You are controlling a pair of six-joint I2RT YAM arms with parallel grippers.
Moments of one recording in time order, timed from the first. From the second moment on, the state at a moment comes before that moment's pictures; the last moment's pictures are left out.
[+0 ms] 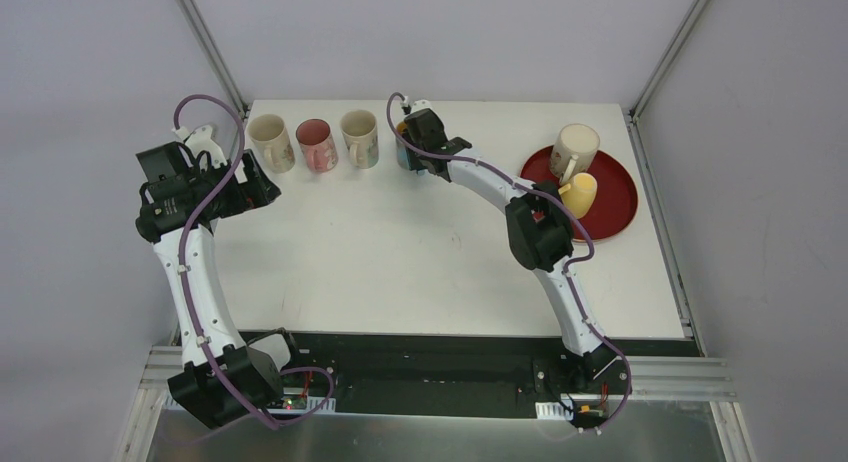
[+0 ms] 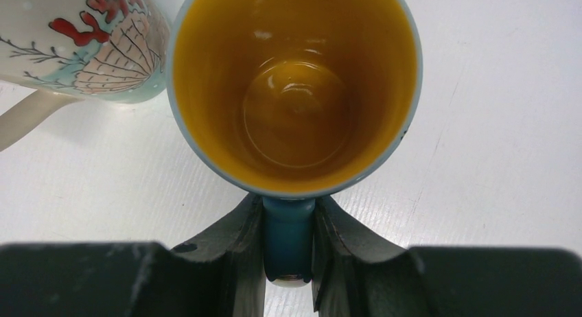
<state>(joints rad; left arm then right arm) 0.46 1.08 1.23 -0.86 0.49 -0.01 0.68 2.38 2.06 -0.37 0.23 0.23</state>
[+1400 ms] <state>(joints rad) 0.42 1.09 1.26 -0.86 0.70 -0.01 0.31 1.45 1.38 -0.53 0.15 0.16</state>
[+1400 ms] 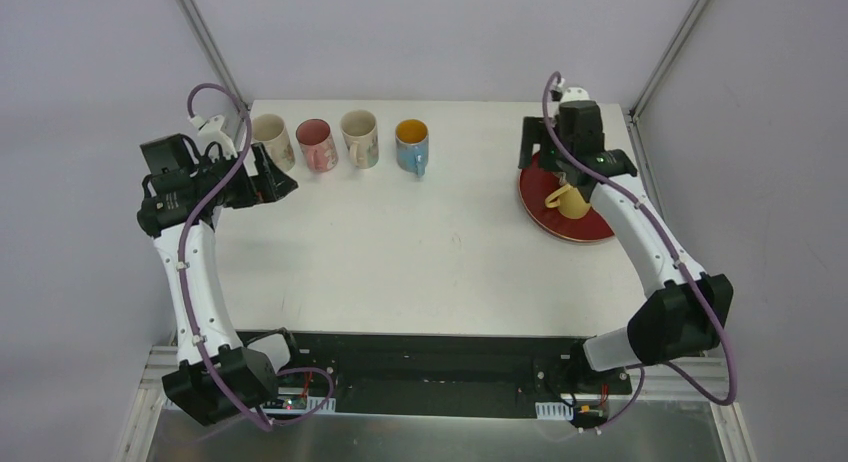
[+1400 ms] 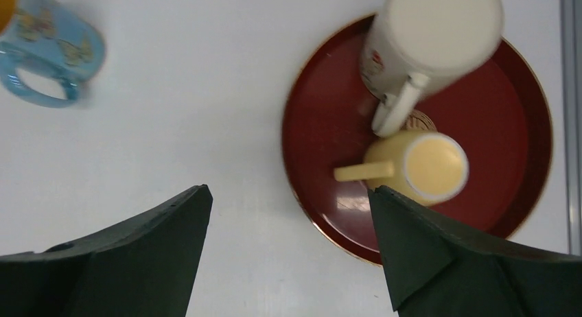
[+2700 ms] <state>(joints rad) -0.53 1.99 2.03 -0.80 0.41 0.04 -0.12 1.67 1.28 -0.51 -0.19 0.14</state>
